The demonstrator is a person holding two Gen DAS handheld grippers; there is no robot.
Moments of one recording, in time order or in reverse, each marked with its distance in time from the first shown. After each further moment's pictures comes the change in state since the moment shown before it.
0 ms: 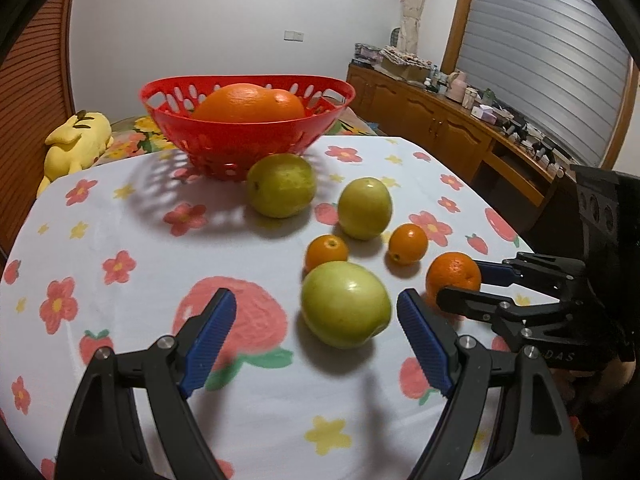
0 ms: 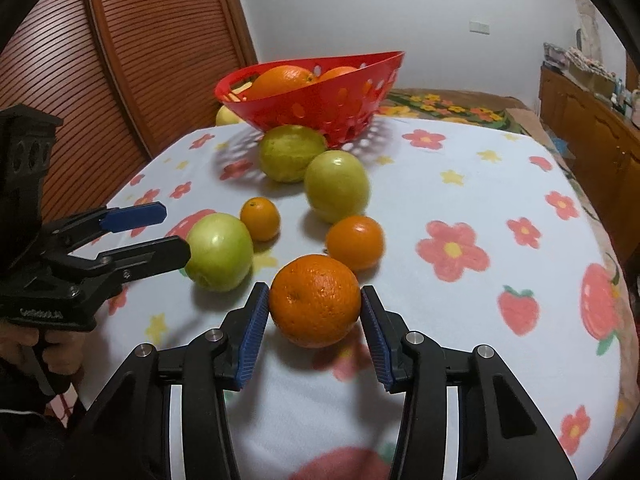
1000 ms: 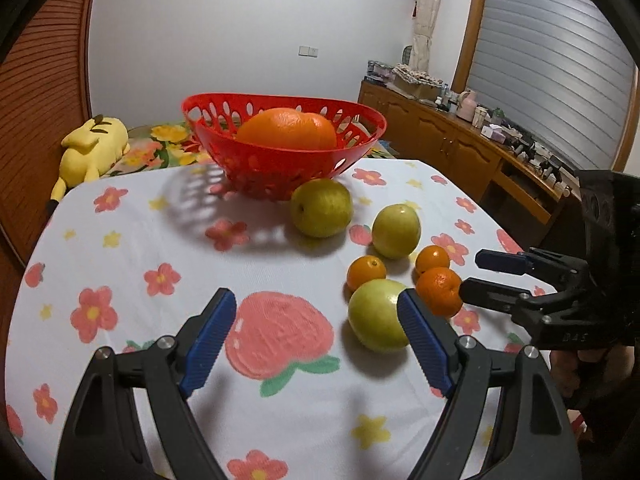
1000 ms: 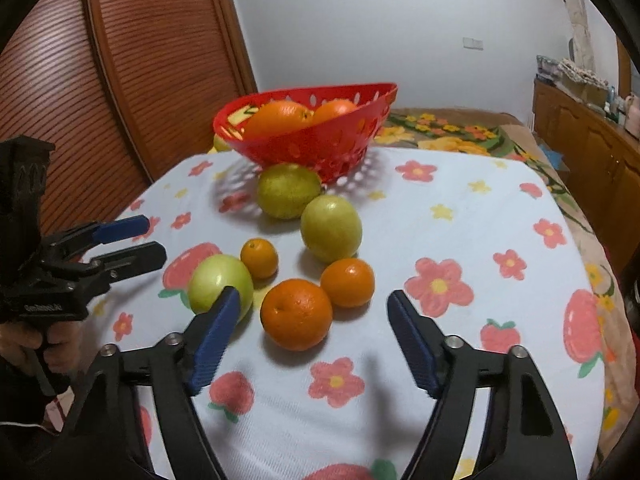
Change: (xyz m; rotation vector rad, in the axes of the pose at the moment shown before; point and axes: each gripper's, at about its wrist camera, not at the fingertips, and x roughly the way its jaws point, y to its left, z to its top) left arm -0.023 0.031 0.002 -0.036 -0.062 0.036; right arm -0.001 0.003 0.019 -0.005 -0.046 -0.002
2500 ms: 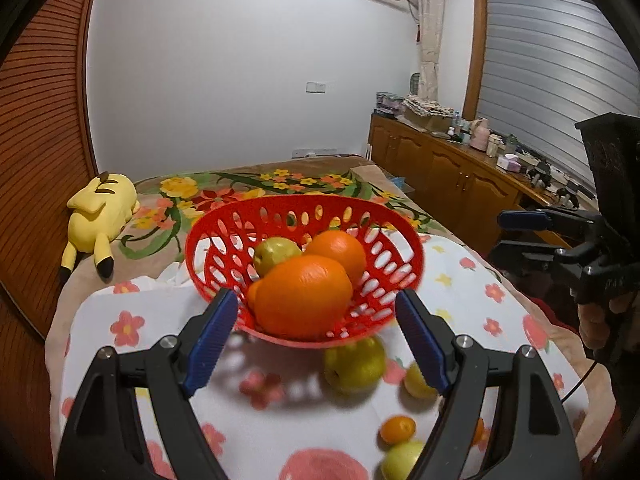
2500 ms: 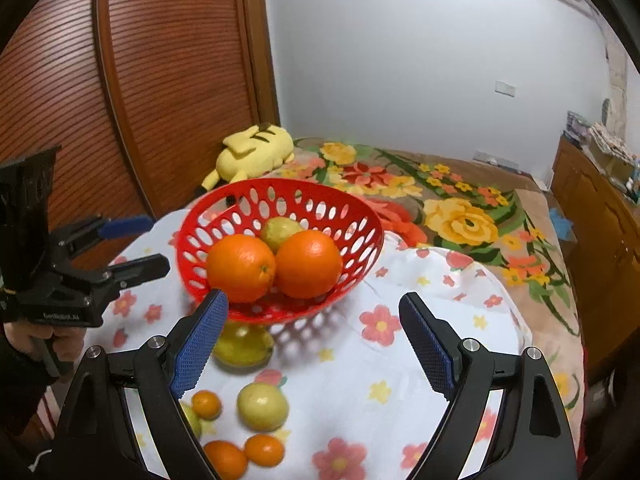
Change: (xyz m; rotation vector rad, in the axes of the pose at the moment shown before) left arm 0.013 0.012 0.123 0.055 -0.117 0.053; right arm -0.007 -0.039 0.159 -0.139 -0.044 0.020
